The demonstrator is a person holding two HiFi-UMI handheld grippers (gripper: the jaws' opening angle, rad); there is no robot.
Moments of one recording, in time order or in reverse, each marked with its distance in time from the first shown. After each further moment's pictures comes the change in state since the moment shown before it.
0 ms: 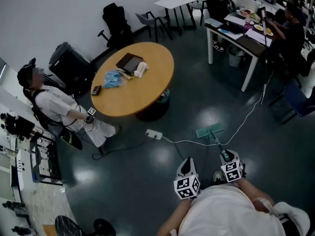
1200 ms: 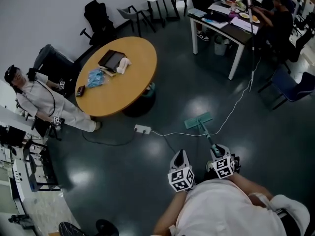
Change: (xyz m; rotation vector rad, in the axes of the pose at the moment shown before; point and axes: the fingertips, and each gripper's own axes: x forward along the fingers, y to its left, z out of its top) left arm 0.027 -0.009 -0.015 0.018 0.041 -0.026; right arm -0.008 0.007 -0.014 -0.008 0.006 -0.027
